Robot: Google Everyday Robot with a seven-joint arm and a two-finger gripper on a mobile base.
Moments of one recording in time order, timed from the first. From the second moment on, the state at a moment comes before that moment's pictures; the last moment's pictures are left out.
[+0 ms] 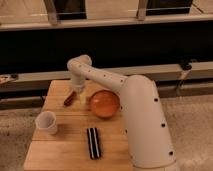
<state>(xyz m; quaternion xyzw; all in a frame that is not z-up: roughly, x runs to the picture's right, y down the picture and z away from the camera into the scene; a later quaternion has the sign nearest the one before) -0.180 0.096 0.890 -0.32 -0.27 -0.33 0.85</state>
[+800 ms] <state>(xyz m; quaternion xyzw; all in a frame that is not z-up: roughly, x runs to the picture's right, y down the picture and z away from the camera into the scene) -0.191 0.080 0.901 -0.31 -0.27 -0.35 0.84</state>
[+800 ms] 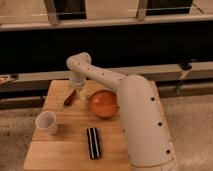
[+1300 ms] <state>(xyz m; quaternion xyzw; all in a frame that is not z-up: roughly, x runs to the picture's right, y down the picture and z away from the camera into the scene) -0.212 0.081 0.914 -0.32 -0.28 -0.39 0.82</state>
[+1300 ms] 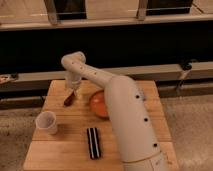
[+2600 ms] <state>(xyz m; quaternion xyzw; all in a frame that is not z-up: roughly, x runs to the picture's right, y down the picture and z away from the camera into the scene) -0.232 0.105 0.939 -0.33 -0.29 -0.44 0.79</state>
